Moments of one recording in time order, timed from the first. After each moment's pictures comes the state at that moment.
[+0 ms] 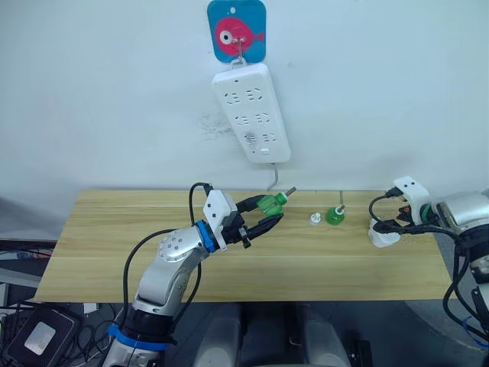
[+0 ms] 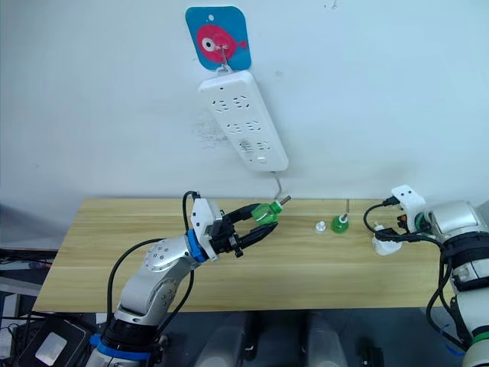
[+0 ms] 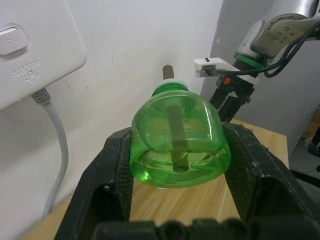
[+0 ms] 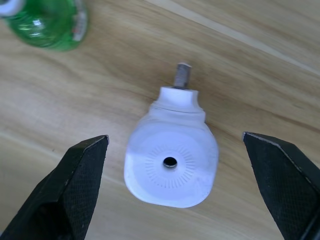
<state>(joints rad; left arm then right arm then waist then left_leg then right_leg) -0.20 0.31 -0.15 -0.20 -0.38 0.21 -0.80 -0.73 -0.88 0.32 0.59 0.10 0.87 0.97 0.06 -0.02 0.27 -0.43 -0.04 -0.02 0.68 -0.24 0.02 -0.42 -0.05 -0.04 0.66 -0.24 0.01</state>
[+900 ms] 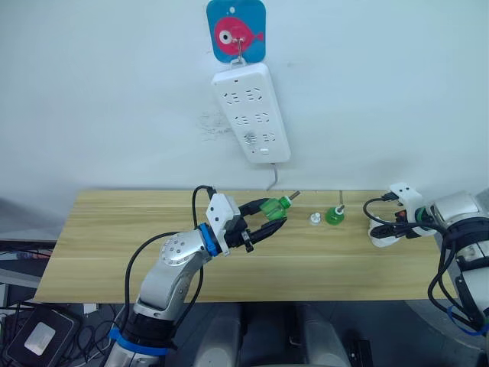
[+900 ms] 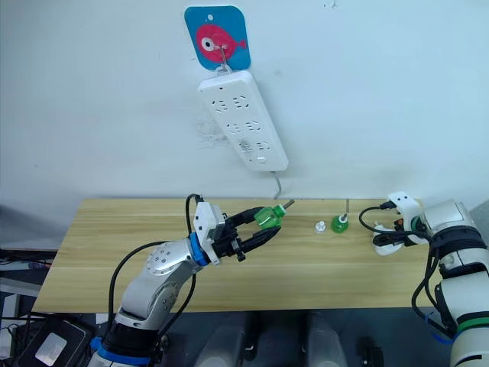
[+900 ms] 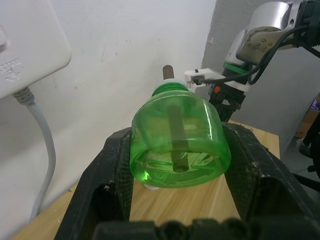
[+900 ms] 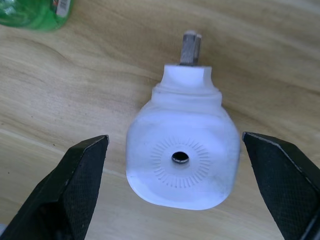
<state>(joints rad) -0.20 0.31 -0.17 -0.22 -0.38 0.22 -0.79 -0.82 -0.78 0.30 0.85 0.01 0.85 0.98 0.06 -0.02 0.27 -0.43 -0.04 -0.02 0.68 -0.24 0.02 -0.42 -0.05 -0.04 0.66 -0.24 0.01</state>
